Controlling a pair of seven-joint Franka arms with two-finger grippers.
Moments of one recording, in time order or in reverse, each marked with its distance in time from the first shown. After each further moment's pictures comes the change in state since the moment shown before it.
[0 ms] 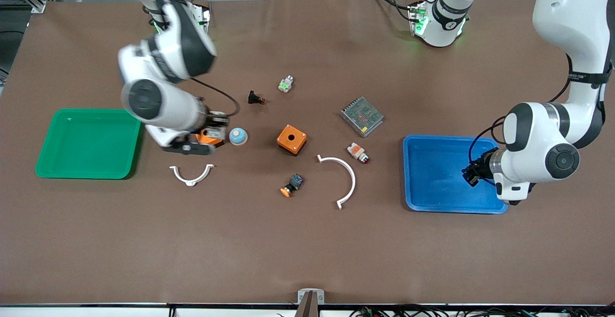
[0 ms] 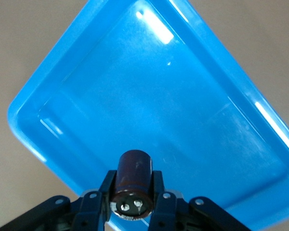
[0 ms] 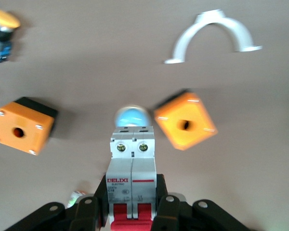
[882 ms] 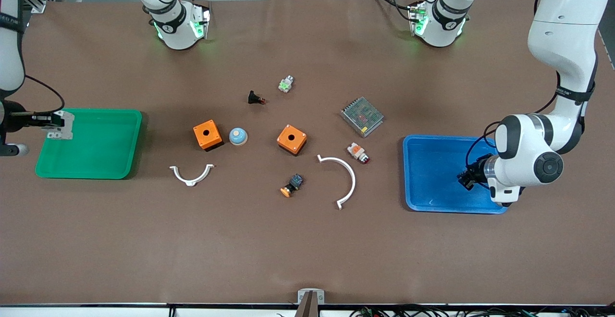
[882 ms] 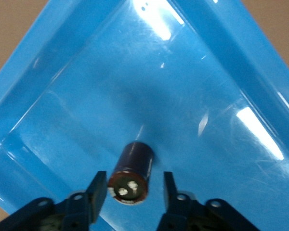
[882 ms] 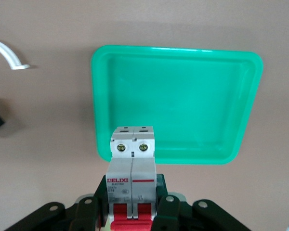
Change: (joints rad) left arm 0.034 0.086 -0.010 -0.033 0.001 0.130 0.027; right arm -0.626 0.014 -0.011 0.015 -0.233 0.011 -0.721
